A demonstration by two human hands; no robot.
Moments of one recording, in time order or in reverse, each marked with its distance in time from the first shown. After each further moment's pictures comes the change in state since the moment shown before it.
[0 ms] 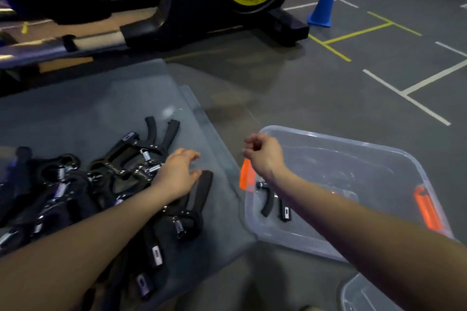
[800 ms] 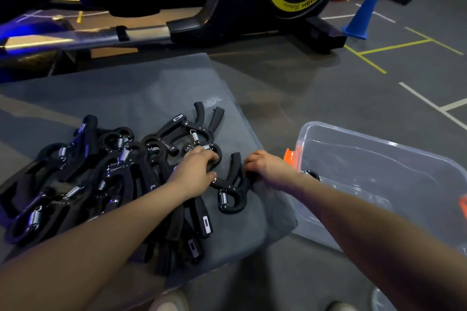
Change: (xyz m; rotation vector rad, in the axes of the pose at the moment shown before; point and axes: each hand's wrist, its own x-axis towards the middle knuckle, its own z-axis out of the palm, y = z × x) left_hand -0.055 -0.067 -0.013 -0.018 0.040 0.008; right_hand -0.031 0.011 0.060 -1.174 -0.652 -0.752
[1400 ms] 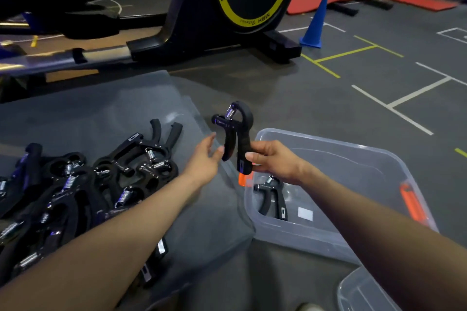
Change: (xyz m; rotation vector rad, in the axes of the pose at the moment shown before) left_hand 0.042 0.115 0.033 -0.685 0.037 -0.048; right_hand -0.086 0.052 -0.041 1.415 0.268 0.243
